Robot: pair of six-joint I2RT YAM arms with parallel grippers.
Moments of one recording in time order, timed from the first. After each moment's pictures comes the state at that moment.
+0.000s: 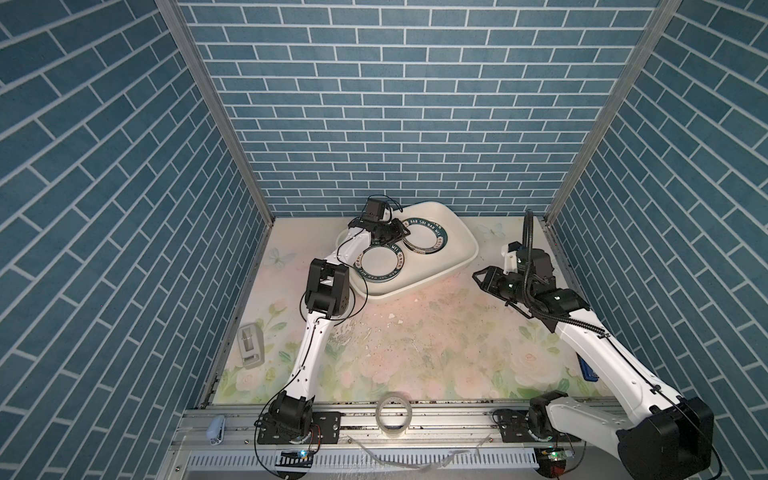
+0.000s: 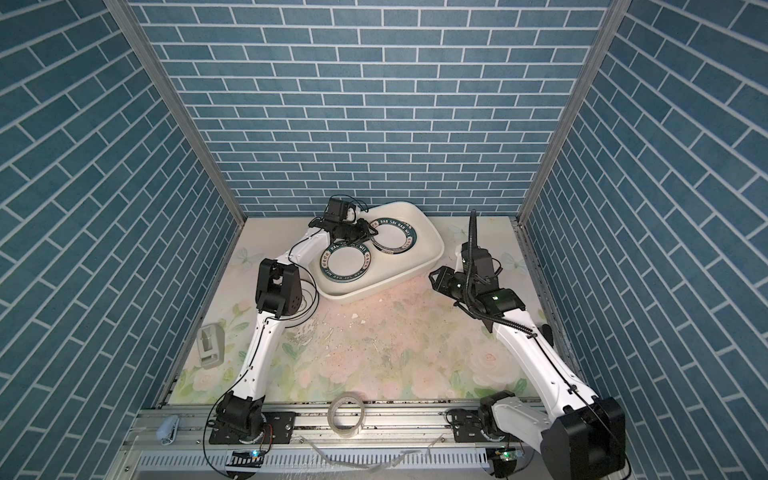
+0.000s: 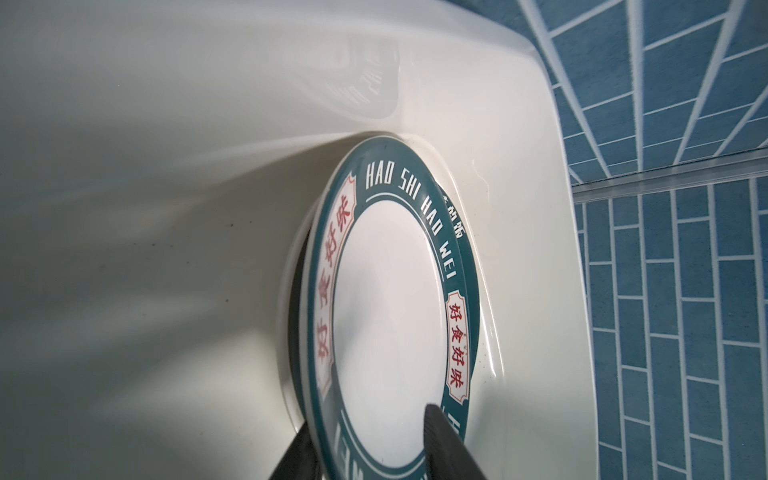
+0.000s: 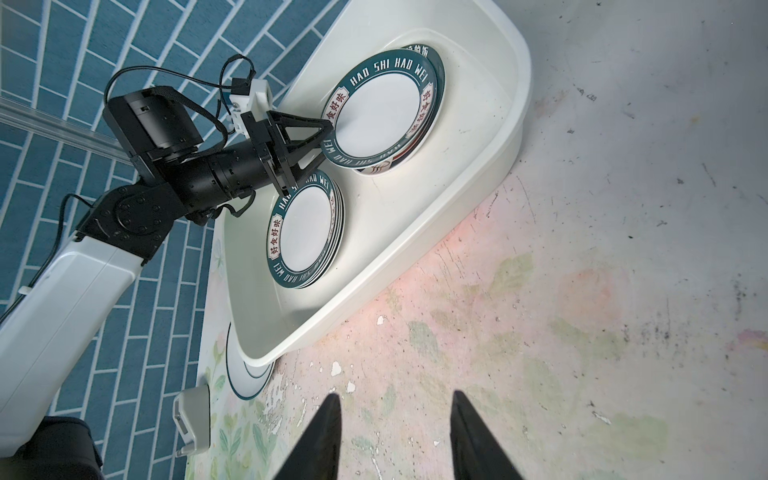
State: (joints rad) left arm -0.31 2.65 2.39 -0.48 0.53 -0.67; right arm 0.35 1.11 0.91 -0.45 -0.24 0.68
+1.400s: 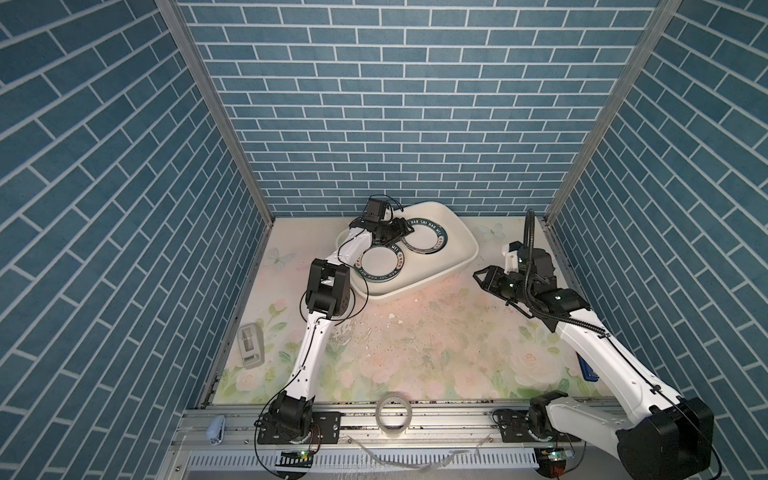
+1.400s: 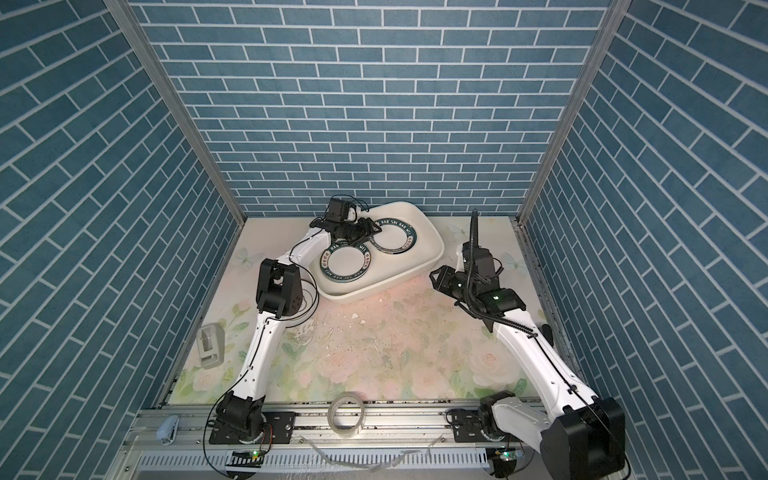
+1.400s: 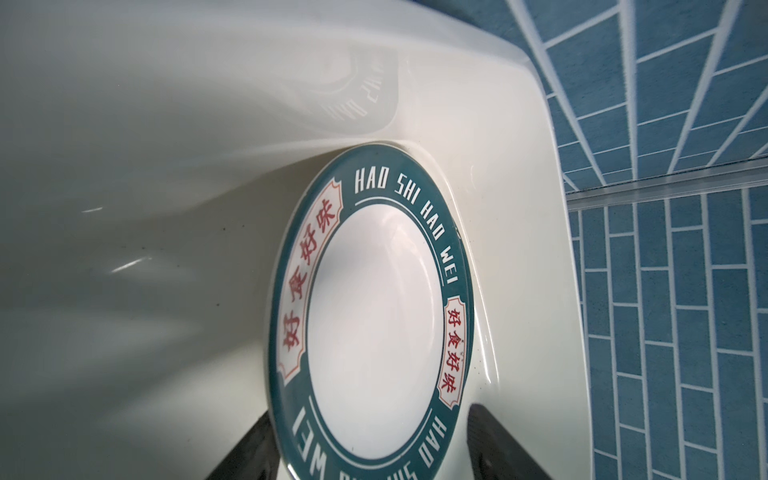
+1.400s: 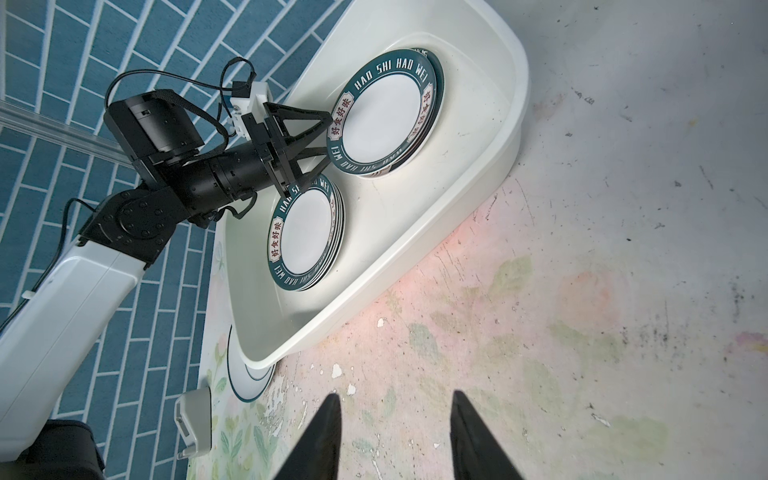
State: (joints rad) left arm -0.32 2.65 2.39 -0.47 0.52 -0.70; right arm 0.35 1.11 0.91 -0.45 -0.24 0.68
